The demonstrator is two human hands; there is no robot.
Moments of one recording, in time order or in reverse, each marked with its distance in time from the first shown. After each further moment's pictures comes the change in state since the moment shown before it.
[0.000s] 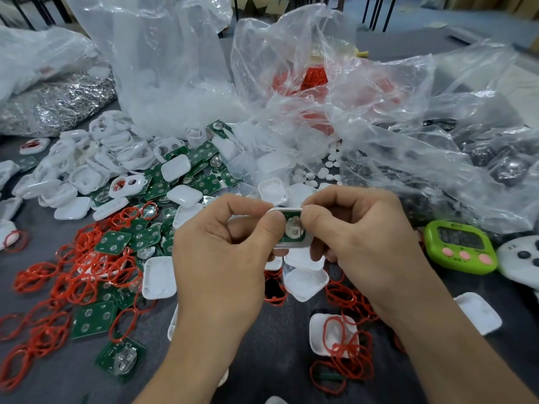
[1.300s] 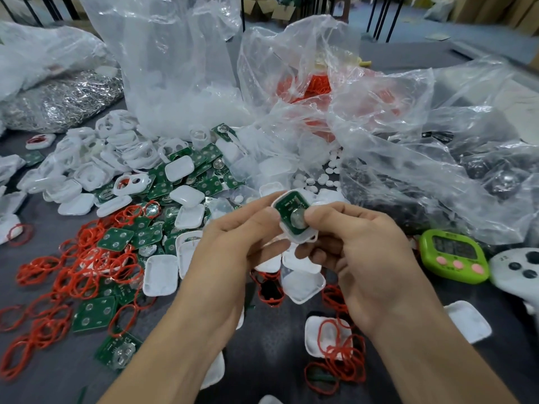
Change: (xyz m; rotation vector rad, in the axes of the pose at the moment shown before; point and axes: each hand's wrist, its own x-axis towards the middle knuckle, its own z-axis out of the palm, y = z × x) left_hand 0.014 -0.011 -0.008 -0.325 -0.309 -0.332; right_hand -0.003 -0.009 0.010 0.416 0.095 0.344
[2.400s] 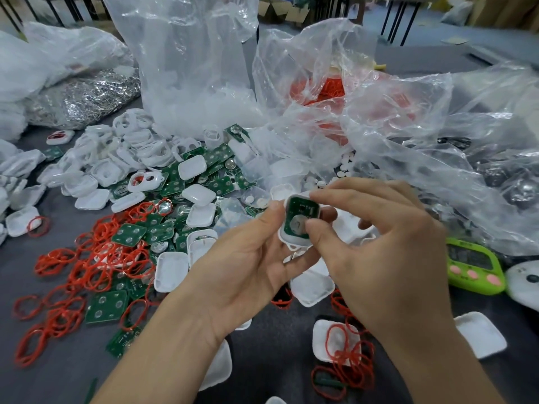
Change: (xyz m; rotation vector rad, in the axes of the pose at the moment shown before) left_hand 0.013 -0.006 -0.008 -0.336 -0.242 -0.243; right_hand -0.008 0.003 -0.007 -0.935 0.237 -0.871
